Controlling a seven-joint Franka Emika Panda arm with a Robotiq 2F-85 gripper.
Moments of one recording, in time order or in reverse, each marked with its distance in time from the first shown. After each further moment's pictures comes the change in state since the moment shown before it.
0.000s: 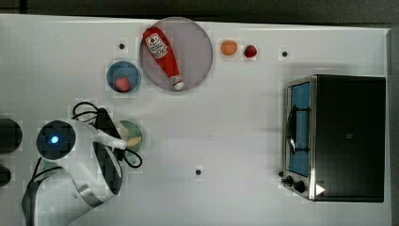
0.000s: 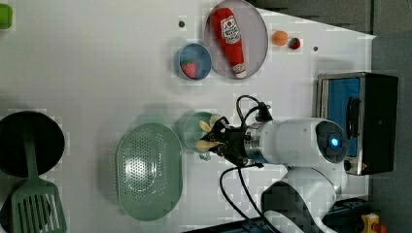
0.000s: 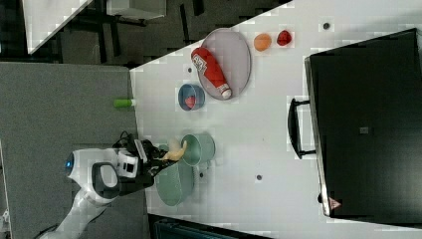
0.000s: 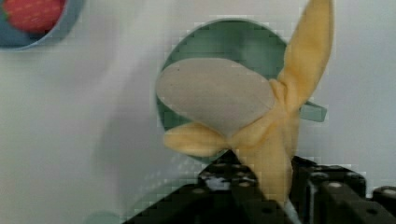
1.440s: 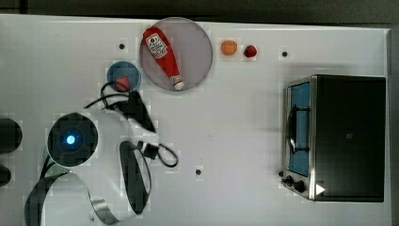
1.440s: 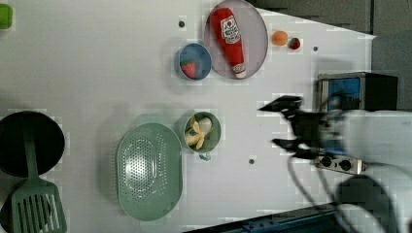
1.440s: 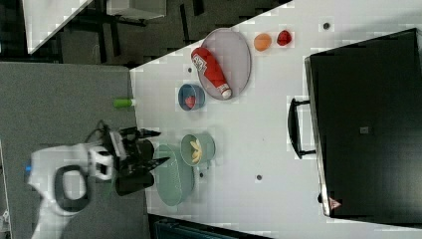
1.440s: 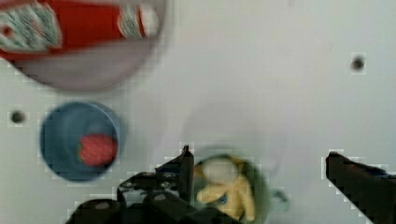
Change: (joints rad) arm -0.038 -0.307 -0.171 0.047 -0.032 -0.259 -0.104
